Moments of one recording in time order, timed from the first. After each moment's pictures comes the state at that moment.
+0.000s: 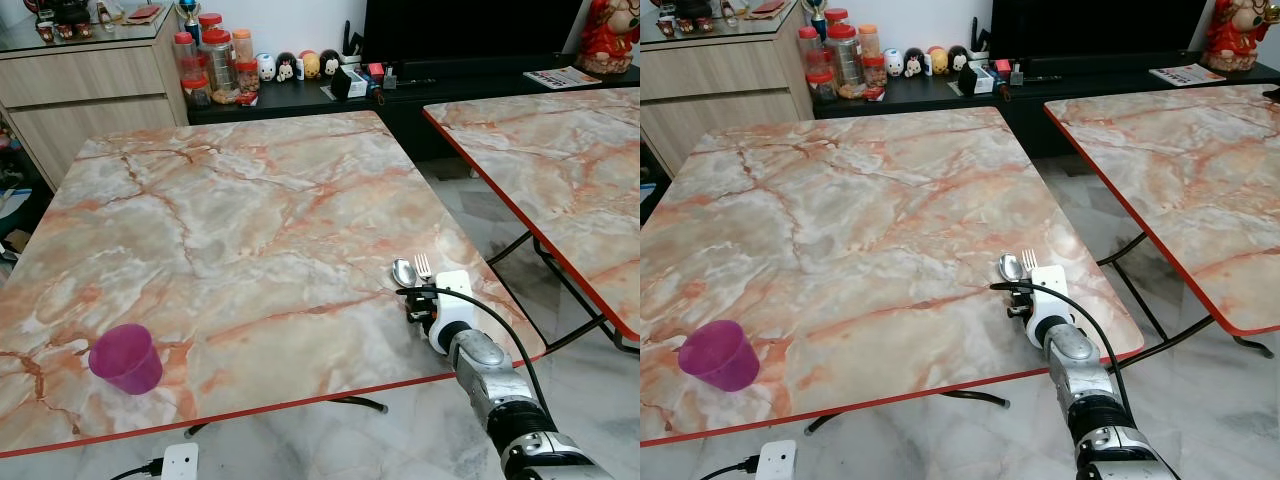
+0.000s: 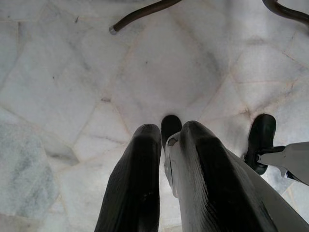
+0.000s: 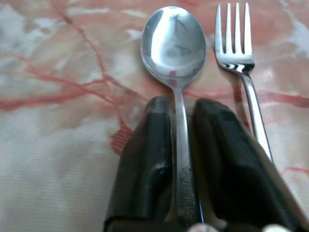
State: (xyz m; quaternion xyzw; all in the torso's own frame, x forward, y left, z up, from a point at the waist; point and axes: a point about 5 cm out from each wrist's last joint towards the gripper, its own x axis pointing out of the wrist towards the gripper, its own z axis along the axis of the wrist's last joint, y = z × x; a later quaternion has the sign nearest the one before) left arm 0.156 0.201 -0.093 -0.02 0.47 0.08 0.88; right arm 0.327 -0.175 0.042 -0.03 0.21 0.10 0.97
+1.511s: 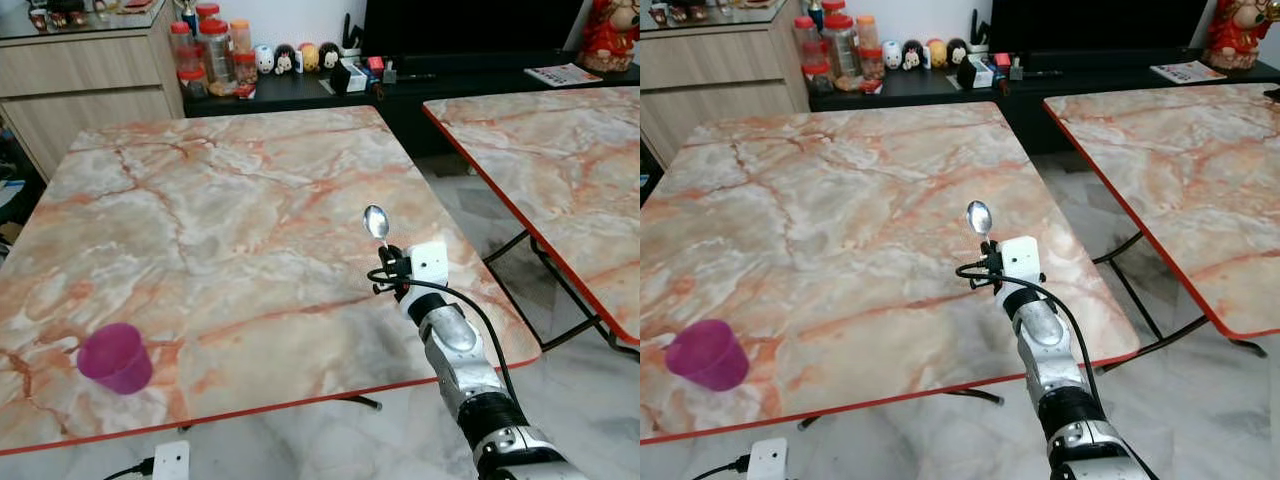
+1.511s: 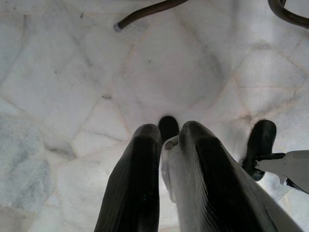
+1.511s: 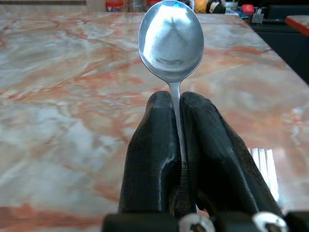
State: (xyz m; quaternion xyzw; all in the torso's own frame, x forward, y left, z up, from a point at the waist) left arm 0.159 0.208 -0.091 -0.02 0.46 0.11 0.88; right arm 0.342 -0.133 0.088 -0.02 0.02 0.15 0.99
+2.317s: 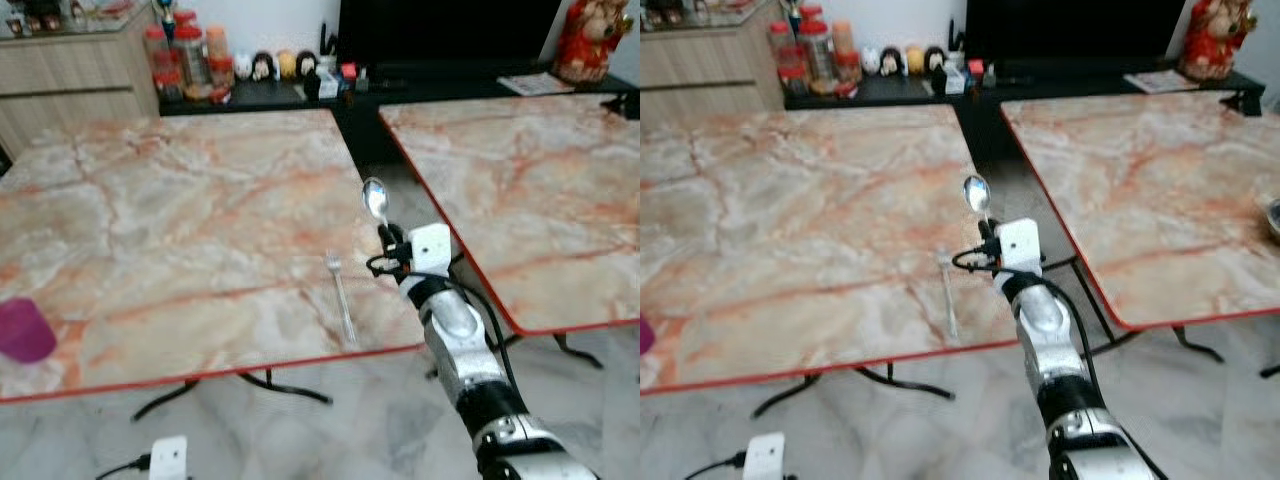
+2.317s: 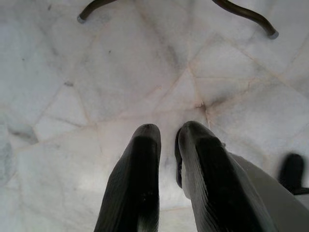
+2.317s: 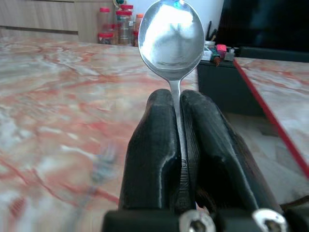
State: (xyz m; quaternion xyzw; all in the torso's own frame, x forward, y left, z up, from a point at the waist) left arm 0.165 0.217 -0.086 -0.01 0.45 0.12 0.89; right arm 0.351 -0.127 0.115 -0.03 -0.05 0.16 0.99
